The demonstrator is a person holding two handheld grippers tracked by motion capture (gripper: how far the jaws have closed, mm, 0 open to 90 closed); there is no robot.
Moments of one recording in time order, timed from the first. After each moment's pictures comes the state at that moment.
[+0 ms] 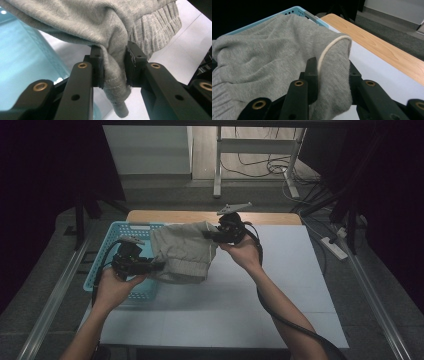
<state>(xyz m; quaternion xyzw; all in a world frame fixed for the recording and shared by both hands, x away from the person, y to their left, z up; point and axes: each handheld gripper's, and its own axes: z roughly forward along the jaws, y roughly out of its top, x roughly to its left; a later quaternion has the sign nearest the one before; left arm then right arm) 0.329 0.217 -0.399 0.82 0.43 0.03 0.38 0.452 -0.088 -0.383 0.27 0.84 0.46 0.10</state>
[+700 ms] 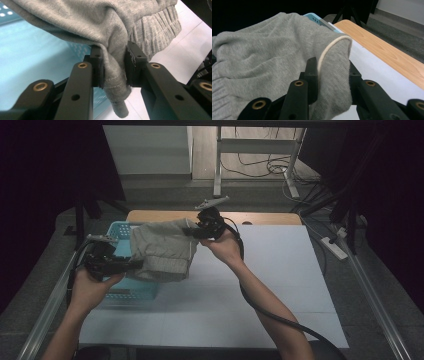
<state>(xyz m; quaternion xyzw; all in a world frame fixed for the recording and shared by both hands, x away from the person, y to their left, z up) 0.312 0.272 -0.391 0.79 0.46 0.04 0.40 0.457 -0.032 -0.375 0.24 0.85 0.47 0.08</state>
